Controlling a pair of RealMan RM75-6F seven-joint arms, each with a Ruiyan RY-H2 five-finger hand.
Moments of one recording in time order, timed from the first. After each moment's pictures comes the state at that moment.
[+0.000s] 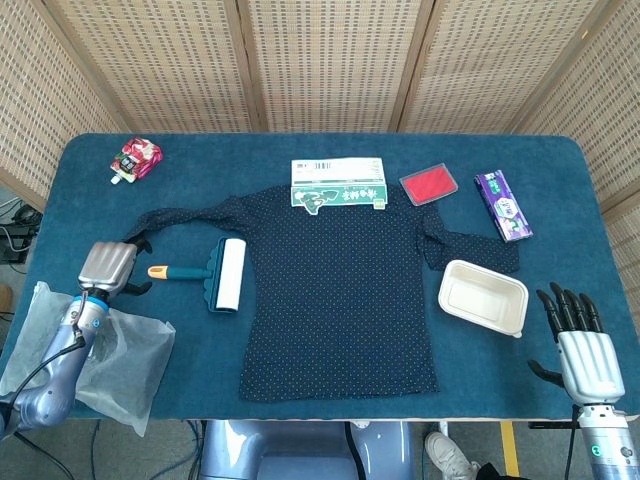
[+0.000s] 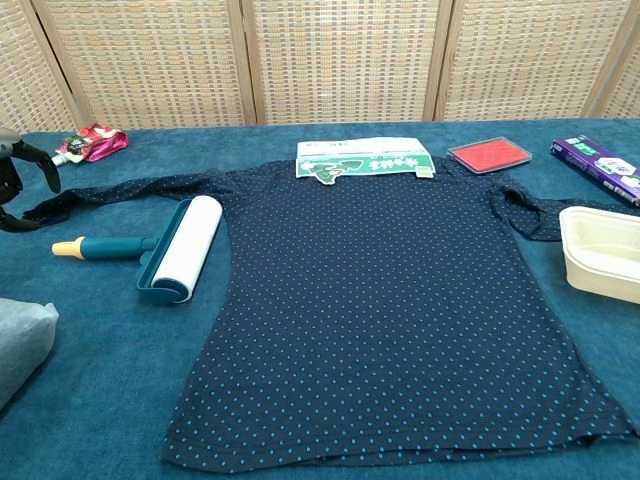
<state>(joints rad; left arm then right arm) -0.61 -1.28 -0.19 -1.50 0.85 0.89 0.54 0.08 -1.17 0.06 -1.62 -1.49 1.47 -0.15</state>
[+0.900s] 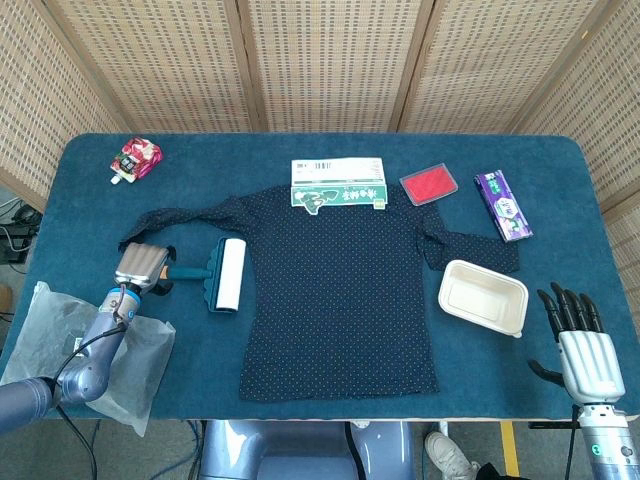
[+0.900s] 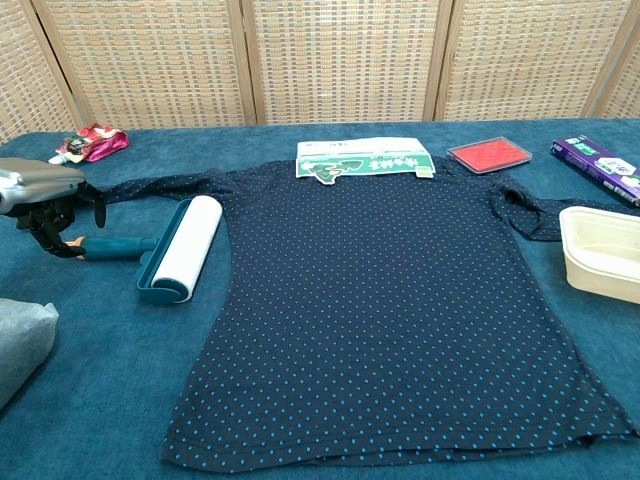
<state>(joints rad) -0.77 -1.43 -0.11 -1.33 0.73 0.80 0.63 0.08 -1.18 0.07 -1.60 -1.48 1.47 -0.13</state>
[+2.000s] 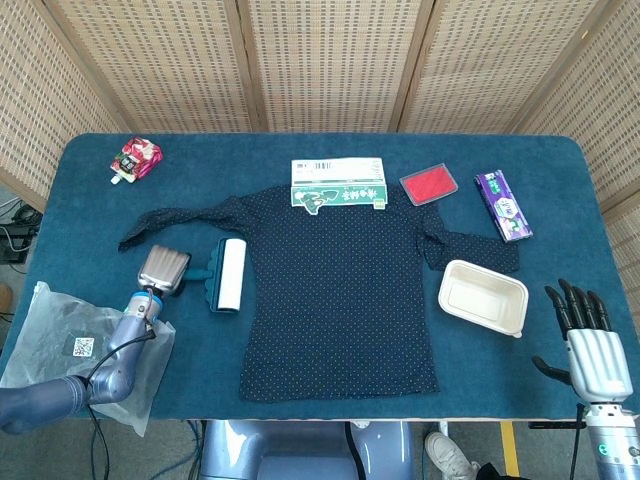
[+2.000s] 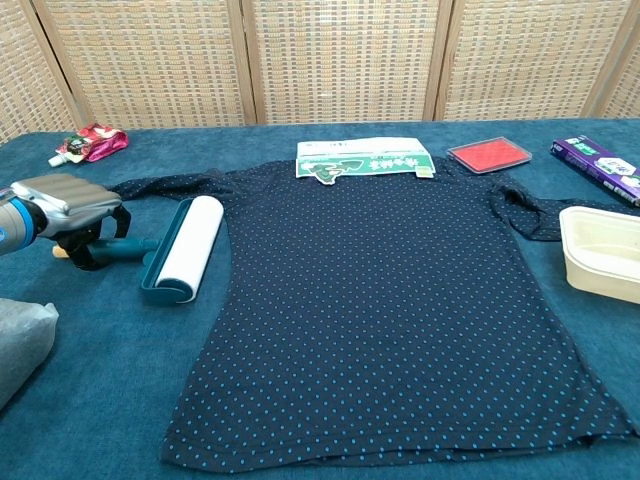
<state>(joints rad) -0.82 -1.58 -0.03 -1.19 0.76 0.87 0.74 0.08 -1.17 0.08 -1.59 -1.49 1.49 -0.07</state>
